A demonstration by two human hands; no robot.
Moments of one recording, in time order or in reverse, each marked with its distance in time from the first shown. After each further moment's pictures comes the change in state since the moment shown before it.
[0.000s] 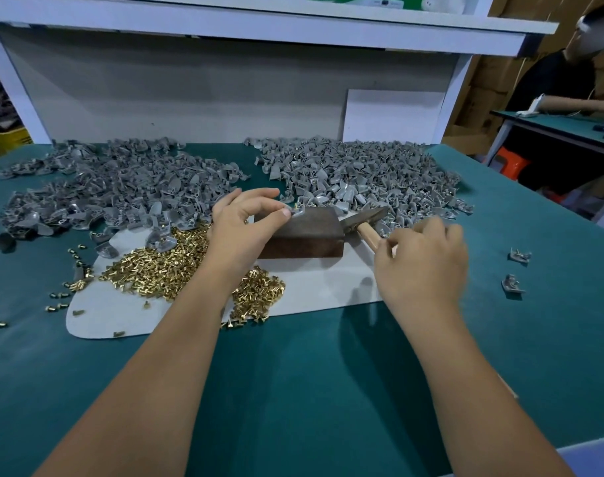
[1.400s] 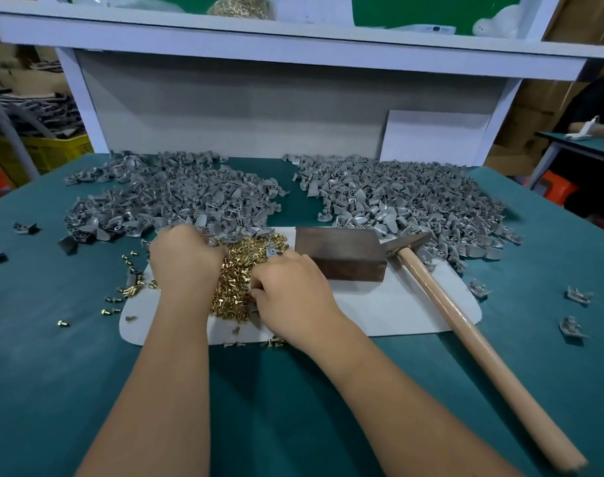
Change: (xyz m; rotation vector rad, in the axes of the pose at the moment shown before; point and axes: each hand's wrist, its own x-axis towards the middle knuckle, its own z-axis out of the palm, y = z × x) left_hand 0.015 -0.048 -0.084 0.745 0.392 -0.301; right_hand -0.028 -0.141 0.035 0.330 -0.352 -0.763
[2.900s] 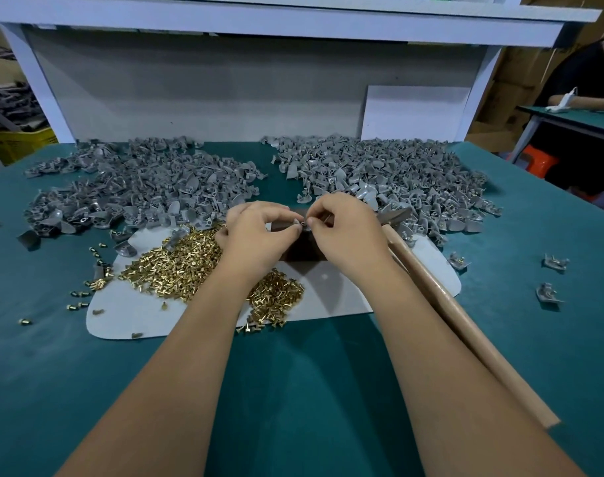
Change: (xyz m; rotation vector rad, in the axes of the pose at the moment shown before) left_hand -0.050 0.073 0.024 -0.449 -0.333 0.345; right_hand 0.000 0.088 -0.031 0.301 0.243 0.372
